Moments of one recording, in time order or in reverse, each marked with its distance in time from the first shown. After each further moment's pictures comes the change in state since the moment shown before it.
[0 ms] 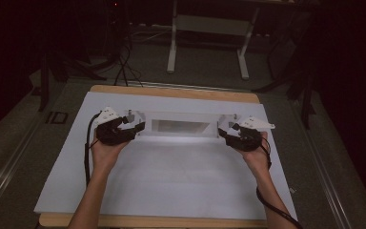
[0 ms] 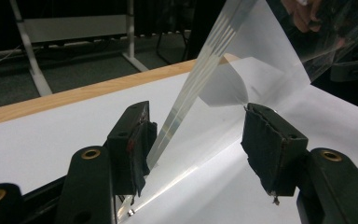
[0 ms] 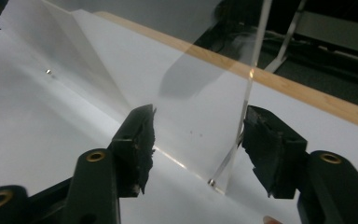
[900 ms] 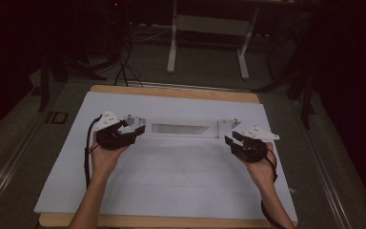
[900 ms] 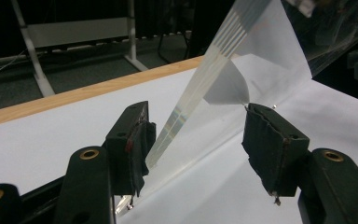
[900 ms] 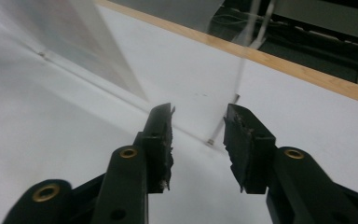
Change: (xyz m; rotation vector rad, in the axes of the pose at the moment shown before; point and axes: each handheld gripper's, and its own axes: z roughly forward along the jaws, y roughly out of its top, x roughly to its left) left arm -0.008 -0.007 -0.005 -0.006 0.010 0.031; right arm 0.022 -0.008 -0.033 0.073 -0.091 0.030
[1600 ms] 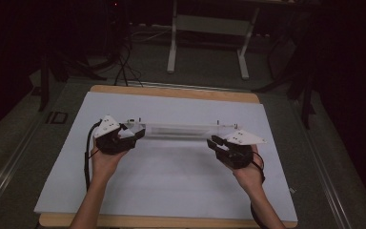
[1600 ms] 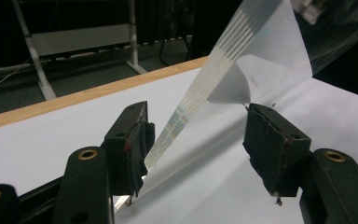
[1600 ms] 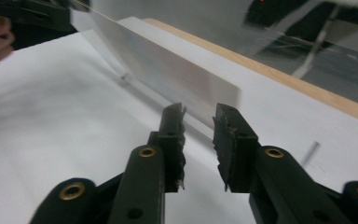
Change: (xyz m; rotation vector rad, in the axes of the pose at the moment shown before) left arm -0.007 -0.009 -0.004 -0.020 0.009 0.027; right arm 0.056 0.022 -0.010 -0.066 0.163 -0.059
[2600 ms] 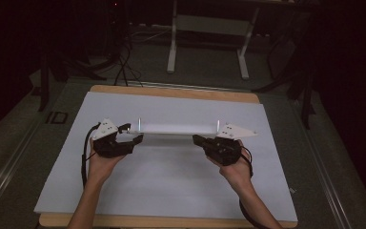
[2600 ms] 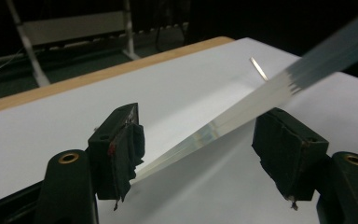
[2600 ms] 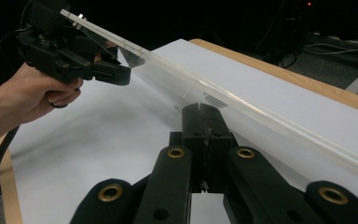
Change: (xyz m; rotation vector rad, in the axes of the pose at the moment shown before) left arm 0.001 -0.009 -0.006 0.034 -0.023 0.015; right arm 0.027 0.032 0.010 -0.045 0.182 0.058
